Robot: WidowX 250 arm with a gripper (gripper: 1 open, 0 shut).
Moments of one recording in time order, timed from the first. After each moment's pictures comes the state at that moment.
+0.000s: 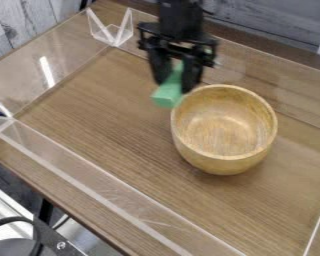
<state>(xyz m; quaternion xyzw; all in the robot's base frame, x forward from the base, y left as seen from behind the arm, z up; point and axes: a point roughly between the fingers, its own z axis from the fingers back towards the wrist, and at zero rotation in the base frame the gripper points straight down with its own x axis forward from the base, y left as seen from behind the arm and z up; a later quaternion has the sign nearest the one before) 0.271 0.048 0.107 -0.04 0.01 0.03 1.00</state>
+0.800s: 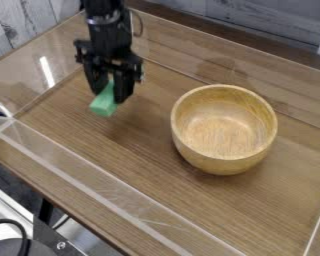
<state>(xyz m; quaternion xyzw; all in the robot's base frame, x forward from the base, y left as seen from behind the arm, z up) 0.251 0.122 0.057 0.00 0.02 0.05 1.00</state>
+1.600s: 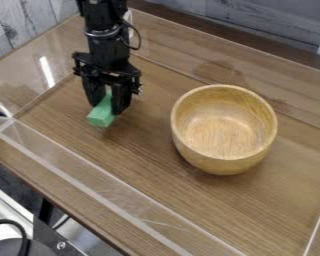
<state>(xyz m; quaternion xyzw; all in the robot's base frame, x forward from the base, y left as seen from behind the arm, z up) 0.244 0.120 0.048 -0.01 0.04 0.06 1.00</state>
